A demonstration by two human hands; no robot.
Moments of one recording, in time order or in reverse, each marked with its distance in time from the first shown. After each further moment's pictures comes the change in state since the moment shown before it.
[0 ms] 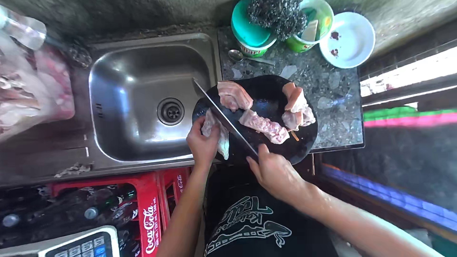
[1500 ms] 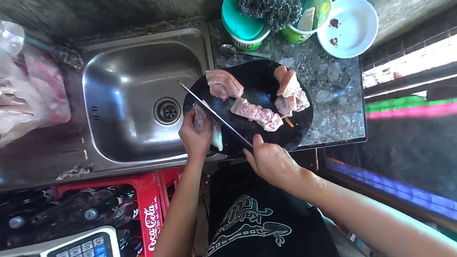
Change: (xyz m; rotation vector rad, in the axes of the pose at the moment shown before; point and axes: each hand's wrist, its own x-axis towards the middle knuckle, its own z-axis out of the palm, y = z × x) left_hand 0.012 0.007 0.000 0.122 0.004 0.046; right_hand 0.014 0.008 -0.005 -0.123 0.028 -0.034
